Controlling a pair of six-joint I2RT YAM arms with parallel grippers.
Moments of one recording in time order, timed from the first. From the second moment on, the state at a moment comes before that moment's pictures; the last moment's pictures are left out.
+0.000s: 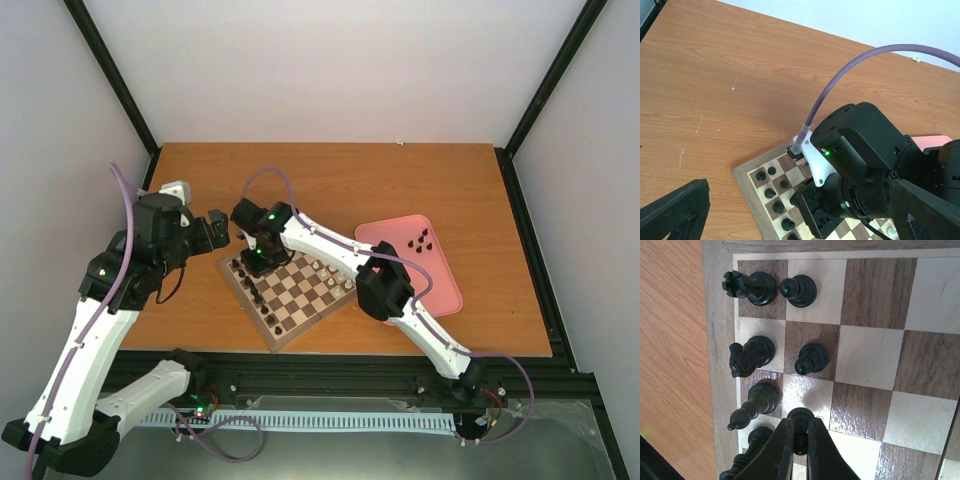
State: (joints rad) left arm -0.37 0.89 1.27 -1.02 -0.20 -0.50; right arm 0.99 2.51 2.38 -1.15 -0.23 0.38
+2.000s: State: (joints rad) left arm -0.37 0.89 1.26 -1.02 -0.20 -0.49; right arm 0.89 2.23 2.31 -1.10 -0.15 0.36
